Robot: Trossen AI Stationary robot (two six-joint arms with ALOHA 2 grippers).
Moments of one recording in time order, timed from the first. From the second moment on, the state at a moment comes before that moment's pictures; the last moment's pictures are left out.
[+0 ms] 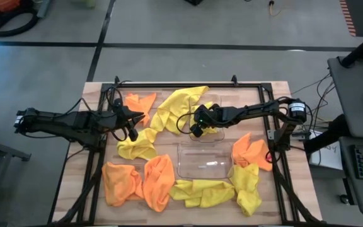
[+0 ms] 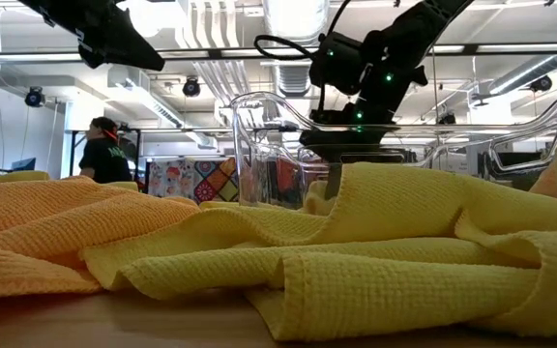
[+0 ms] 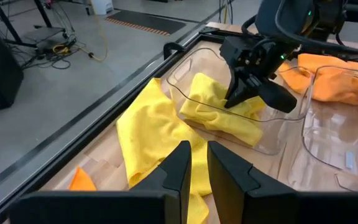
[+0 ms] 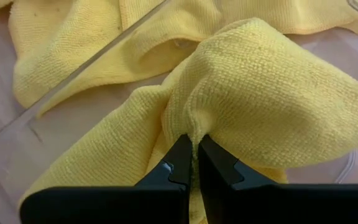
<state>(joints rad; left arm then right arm) -0.09 0.74 0.69 -0.42 -0.58 -0.24 -0.18 1.77 1.06 -0.32 0.31 0.49</state>
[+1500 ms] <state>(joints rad) -0.09 0.74 0.69 -0.50 -0.42 -0.44 -0.18 1.71 1.18 -0.58 0.31 0.52</state>
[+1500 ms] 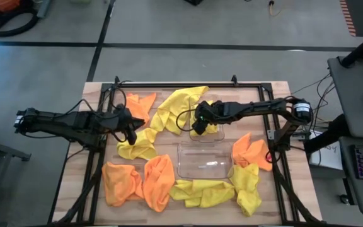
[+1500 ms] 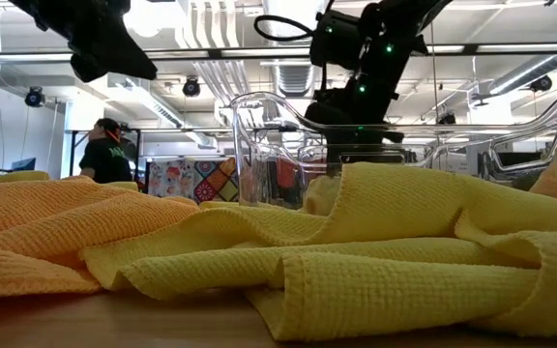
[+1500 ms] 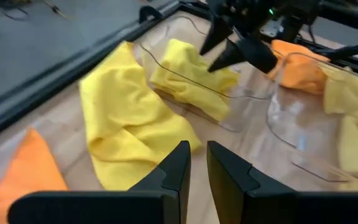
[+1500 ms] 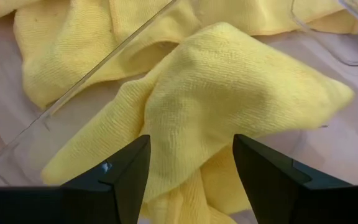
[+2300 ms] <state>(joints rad) -0.20 0.80 0.69 -0.54 -0.35 -0.70 -0.09 1.52 1.25 -0.77 0.31 0.51</state>
